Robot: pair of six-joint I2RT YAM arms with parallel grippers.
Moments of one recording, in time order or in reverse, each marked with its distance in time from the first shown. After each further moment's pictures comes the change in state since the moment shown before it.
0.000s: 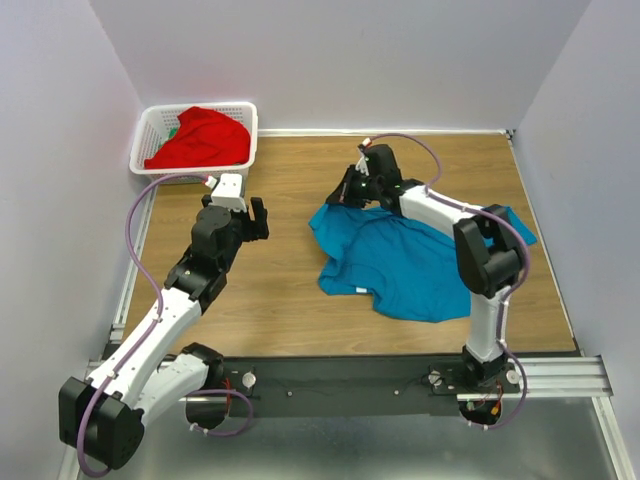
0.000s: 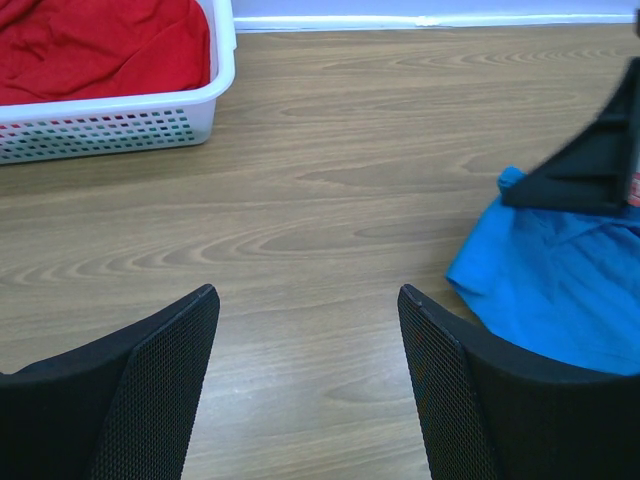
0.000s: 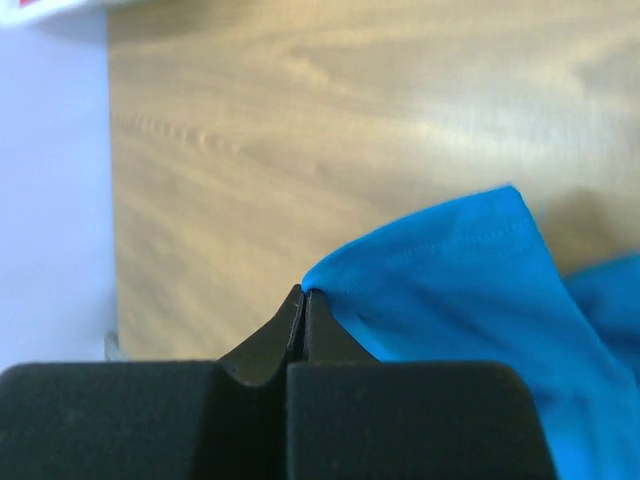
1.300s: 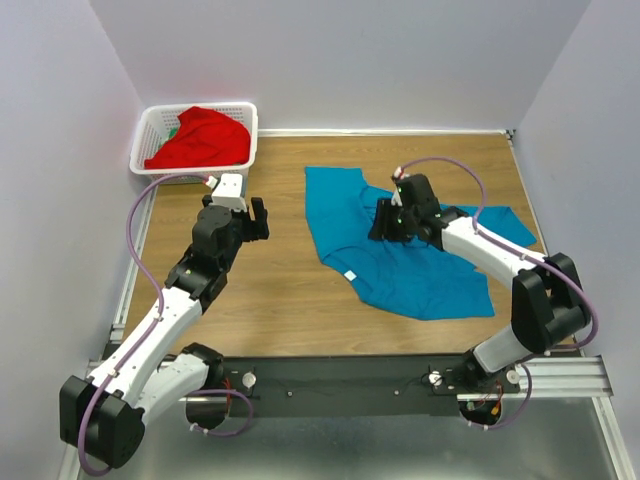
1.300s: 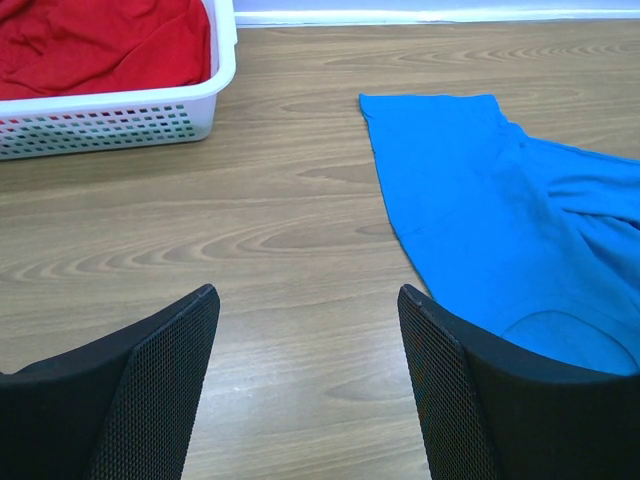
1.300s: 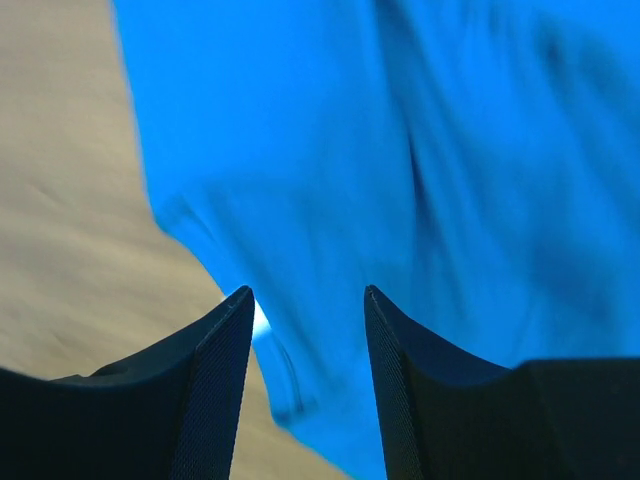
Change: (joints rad) left arm 0.002 0.008 0.000 -0.002 0.000 -0.002; right arm -0.021 -0.386 -0.311 -0.260 0.281 -0.259
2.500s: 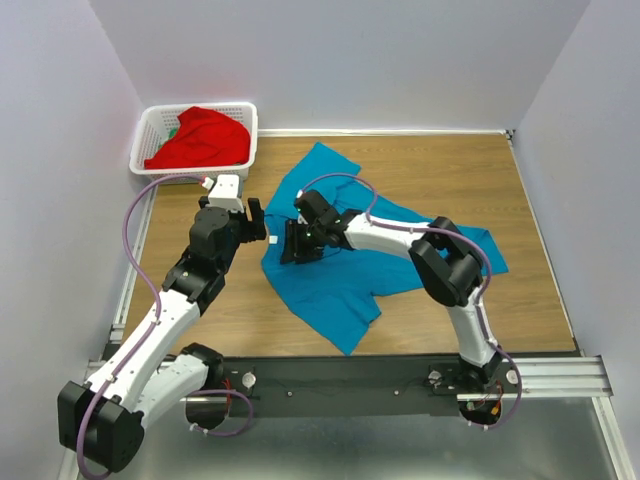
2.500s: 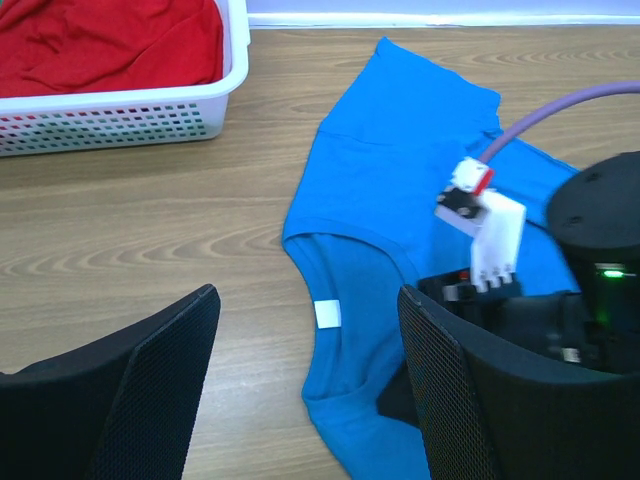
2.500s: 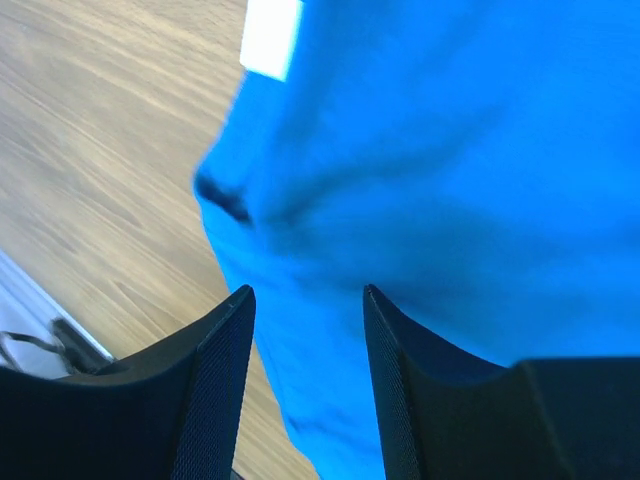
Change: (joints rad) left arm 0.006 -0.023 0.000 -0.021 -0.015 -0.002; right arm 0.378 0.605 0.491 0.026 -0.145 0.272
